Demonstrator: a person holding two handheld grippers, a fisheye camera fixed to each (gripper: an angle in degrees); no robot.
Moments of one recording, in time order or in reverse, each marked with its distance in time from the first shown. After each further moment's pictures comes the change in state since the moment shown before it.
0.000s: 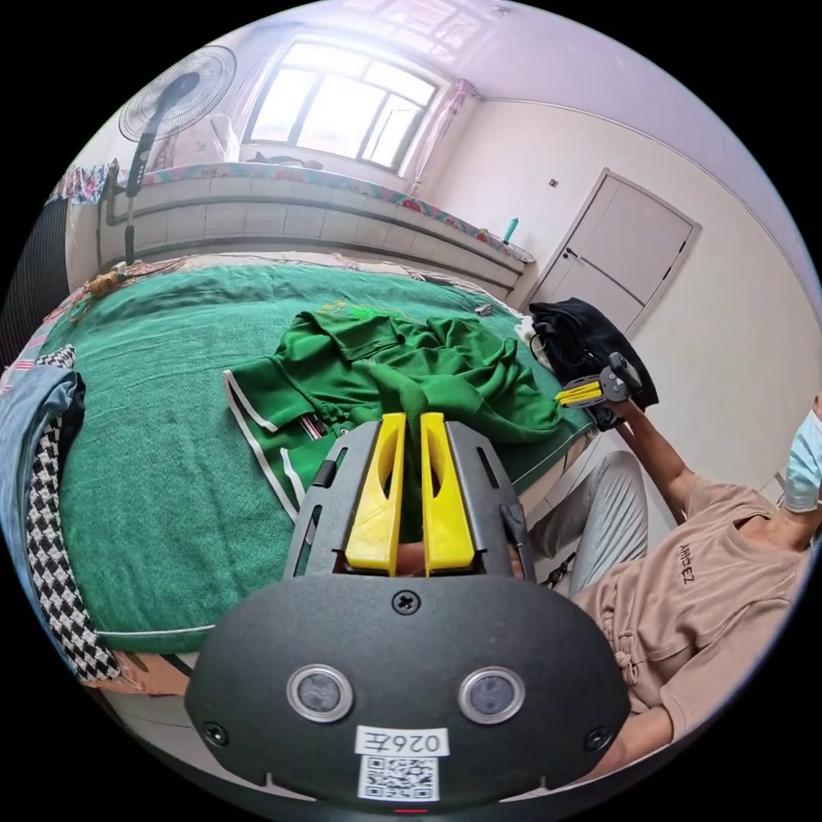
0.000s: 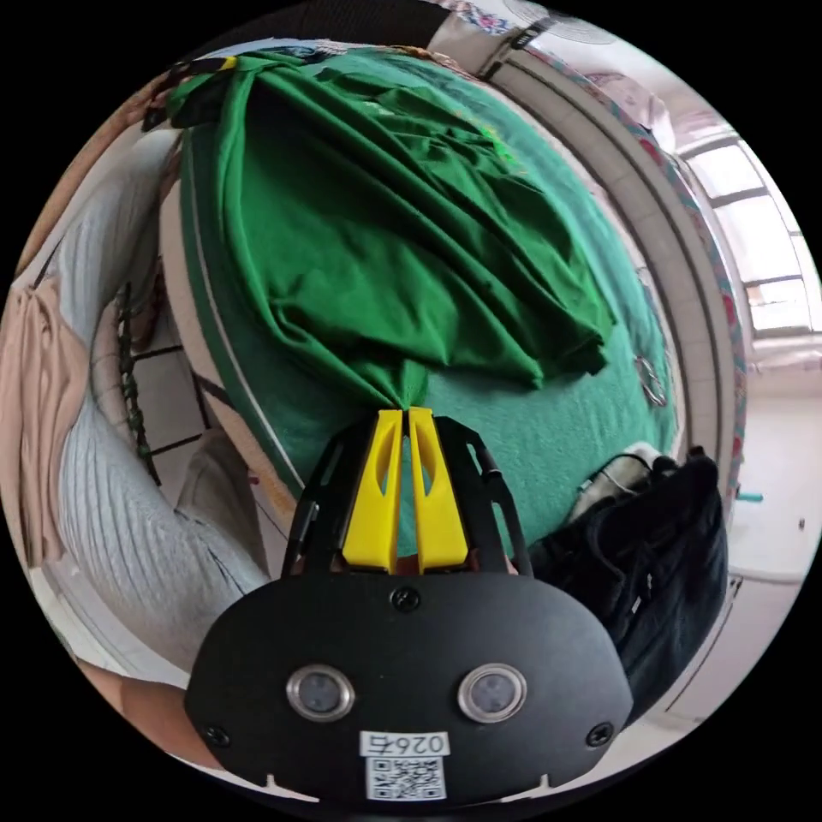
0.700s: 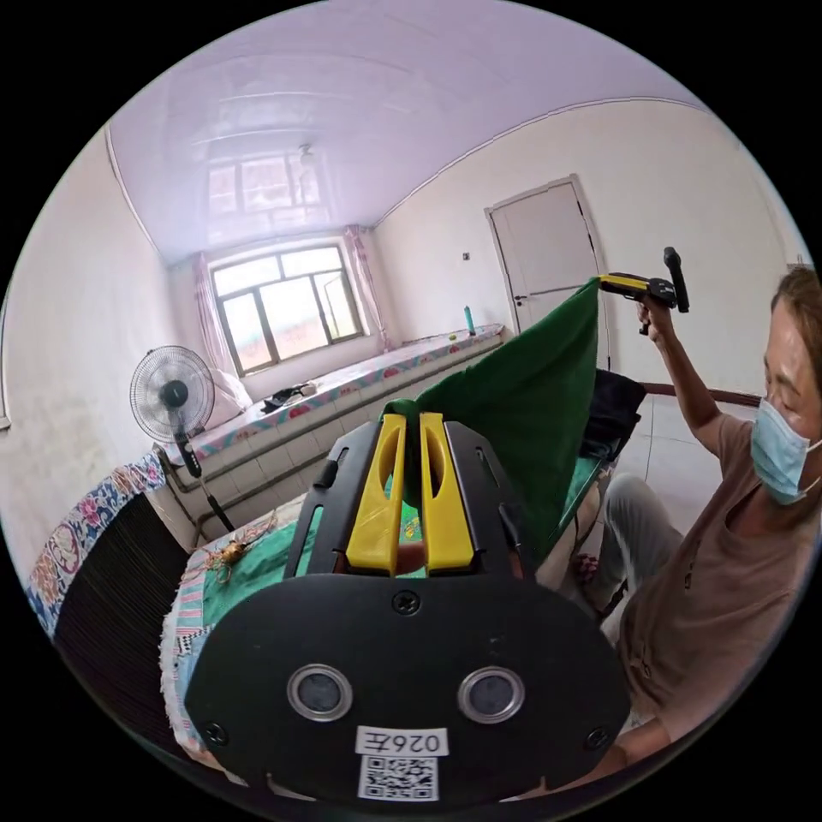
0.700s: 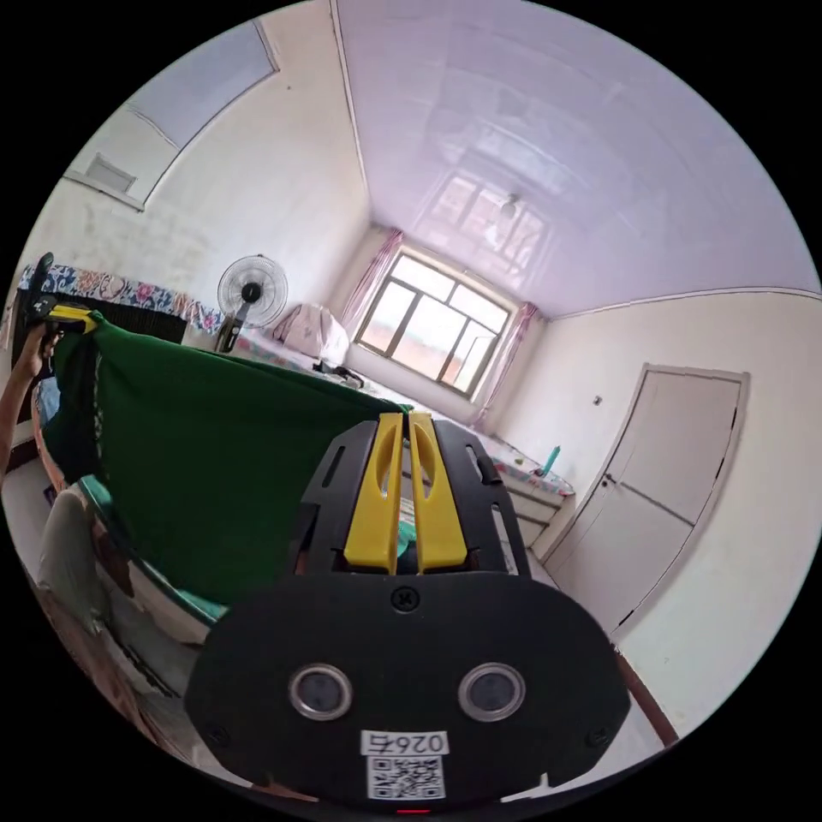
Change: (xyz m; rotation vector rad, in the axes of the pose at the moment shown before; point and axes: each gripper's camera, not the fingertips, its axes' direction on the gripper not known) left arm 0.198 -0.060 -0.299 0.422 -0.291 0.557; right arm -0.016 0.261 -0.474 0.849 0.709 0.658
